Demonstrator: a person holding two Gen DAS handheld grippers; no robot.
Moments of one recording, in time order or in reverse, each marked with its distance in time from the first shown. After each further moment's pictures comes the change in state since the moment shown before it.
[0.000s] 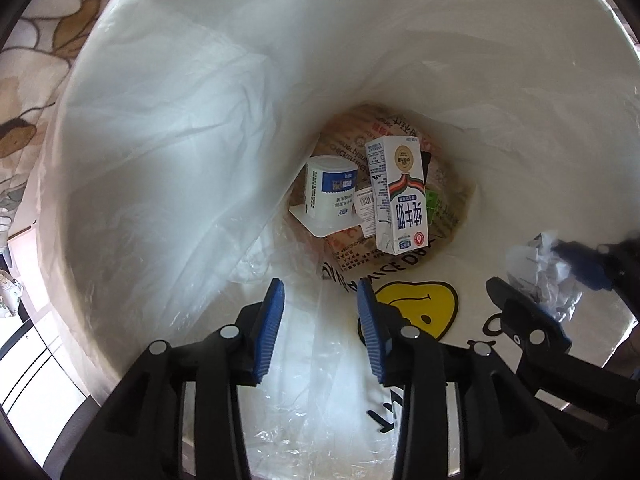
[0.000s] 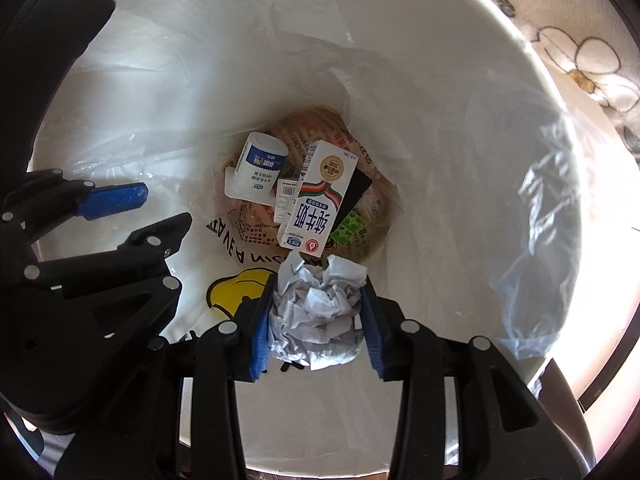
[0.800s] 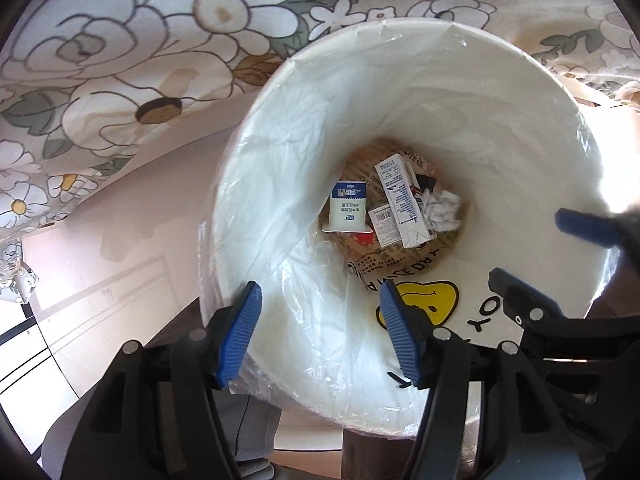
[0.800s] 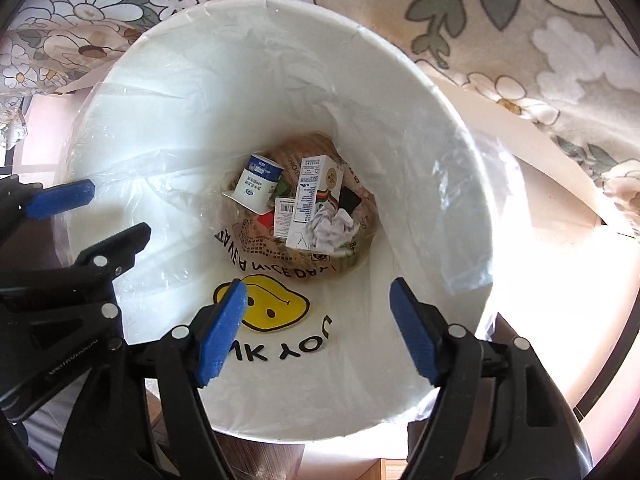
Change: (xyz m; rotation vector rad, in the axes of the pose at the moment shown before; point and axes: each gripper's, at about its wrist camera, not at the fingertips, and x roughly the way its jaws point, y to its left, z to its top) left arm -0.061 0.022 -0.039 -0.035 -0.156 0.045; right arm -0.035 0.001 -0.017 0.001 -0.095 -0.015
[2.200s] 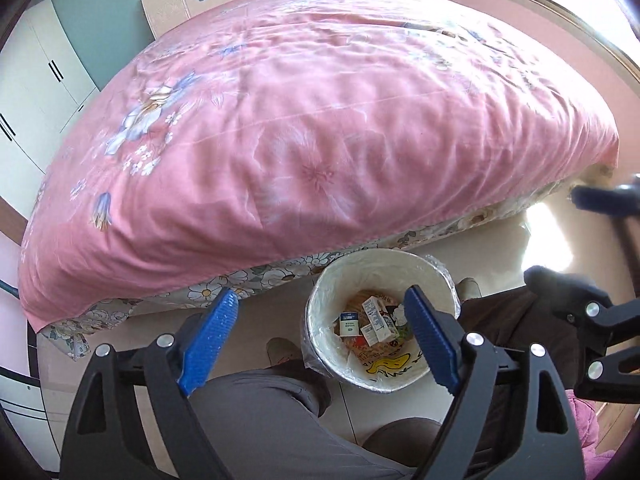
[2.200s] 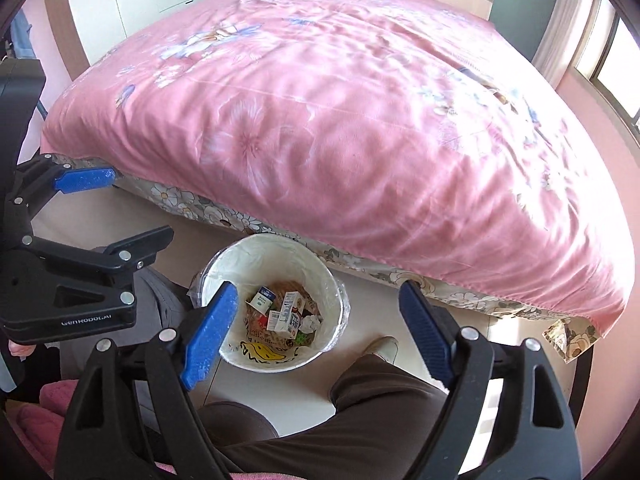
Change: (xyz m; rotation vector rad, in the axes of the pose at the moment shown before) left arm -0.293 0.000 -0.129 0.040 -0.663 0.044; right arm -0.324 0.040 -0.151 -0.092 -0.651 -0.166
